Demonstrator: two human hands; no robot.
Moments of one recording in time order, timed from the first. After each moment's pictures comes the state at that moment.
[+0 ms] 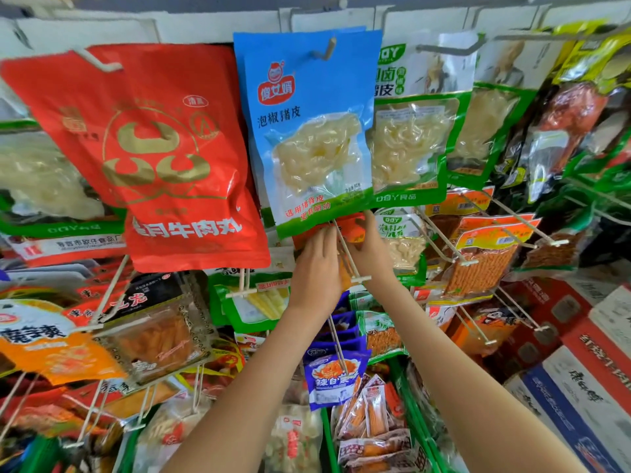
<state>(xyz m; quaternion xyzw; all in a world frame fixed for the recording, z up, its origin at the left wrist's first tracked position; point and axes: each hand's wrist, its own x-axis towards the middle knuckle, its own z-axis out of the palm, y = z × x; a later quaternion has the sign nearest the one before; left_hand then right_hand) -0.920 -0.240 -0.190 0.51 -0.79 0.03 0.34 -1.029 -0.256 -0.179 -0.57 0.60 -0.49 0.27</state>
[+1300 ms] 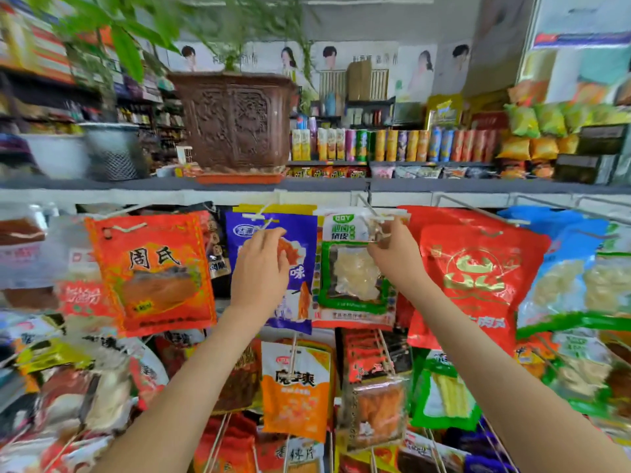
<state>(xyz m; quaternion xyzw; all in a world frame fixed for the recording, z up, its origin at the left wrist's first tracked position) -0.460 -0.163 0.019 0.60 -0.66 0.14 0.43 -0.670 -0.219 0.037 -0.68 0.51 -0.50 0.12</state>
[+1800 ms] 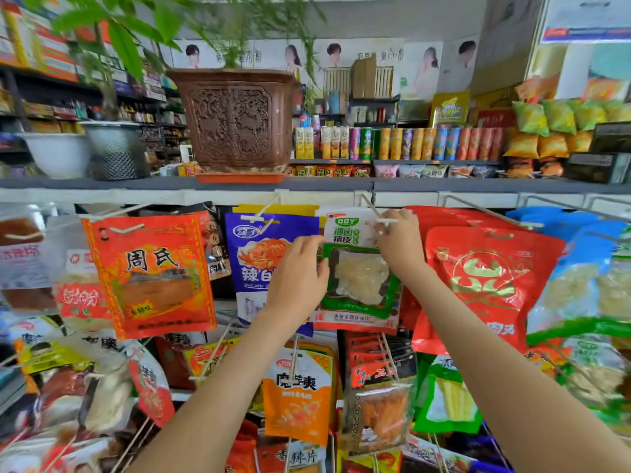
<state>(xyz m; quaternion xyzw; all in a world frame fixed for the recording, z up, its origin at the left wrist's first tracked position) -0.504 -0.170 0.023 0.58 -0.71 0.07 0.40 -0.672 -0.267 0.043 -0.70 0.55 -0.46 -0.01</state>
